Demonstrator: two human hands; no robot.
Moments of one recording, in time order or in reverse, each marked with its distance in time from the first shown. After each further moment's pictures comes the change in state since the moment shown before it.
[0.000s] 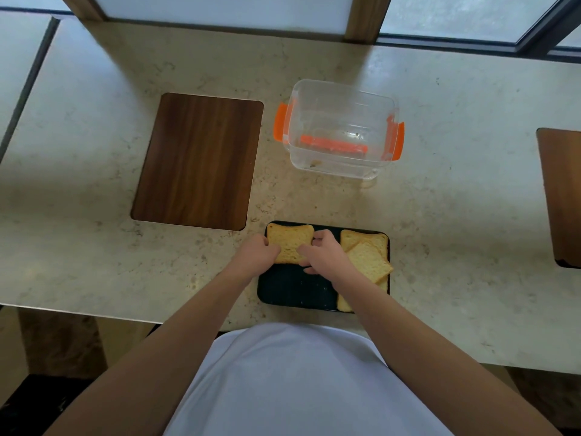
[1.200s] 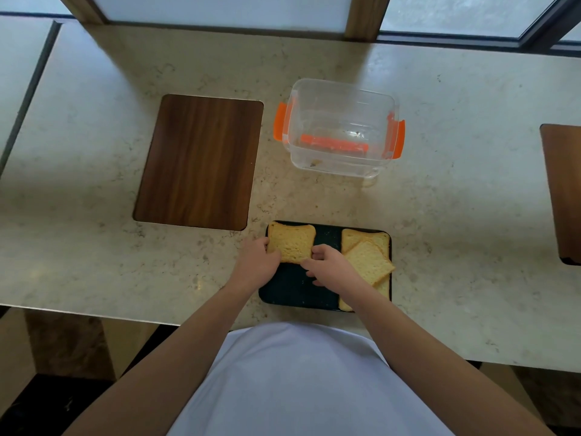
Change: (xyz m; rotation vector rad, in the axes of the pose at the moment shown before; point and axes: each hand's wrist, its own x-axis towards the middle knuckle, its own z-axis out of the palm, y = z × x) left_hand -0.002 -0.018 0.016 -0.051 0.107 0.102; right_hand -0.003 0.027 -0.003 -0.129 -0.050 0.004
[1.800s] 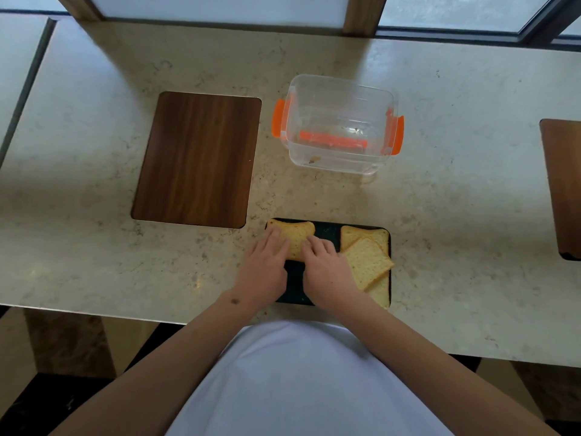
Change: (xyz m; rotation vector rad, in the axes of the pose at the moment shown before) left_hand -0.018 -0.016 0.016 0.809 0.067 0.539; right_hand -0.024 0.006 0.012 -0.938 0.234 -0.550
